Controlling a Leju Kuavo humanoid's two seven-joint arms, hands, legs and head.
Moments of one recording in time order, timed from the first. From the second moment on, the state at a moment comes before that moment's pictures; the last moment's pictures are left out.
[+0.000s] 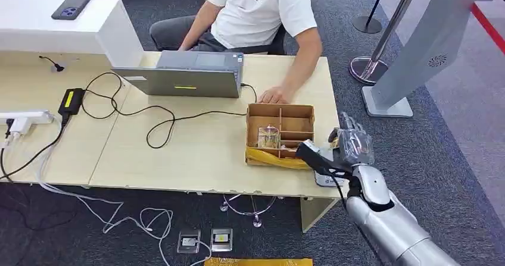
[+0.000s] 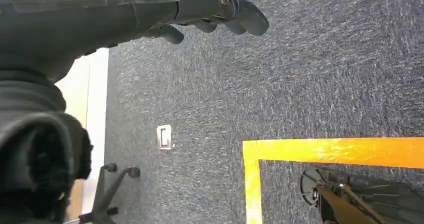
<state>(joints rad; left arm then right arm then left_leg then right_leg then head) -0.12 0.04 -1.22 -0.28 0.97 0.57 -0.03 -0.64 -0.33 0.78 -1.04 0.77 -0.25 0.36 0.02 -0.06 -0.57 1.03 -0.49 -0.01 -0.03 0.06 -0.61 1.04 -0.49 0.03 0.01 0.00</state>
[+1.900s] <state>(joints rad) -0.15 0.06 -1.27 -0.28 0.86 0.53 -0.01 -1.10 -0.10 1.02 -0.73 0.80 -0.15 0.30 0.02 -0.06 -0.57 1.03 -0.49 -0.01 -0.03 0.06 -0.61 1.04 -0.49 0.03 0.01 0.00</state>
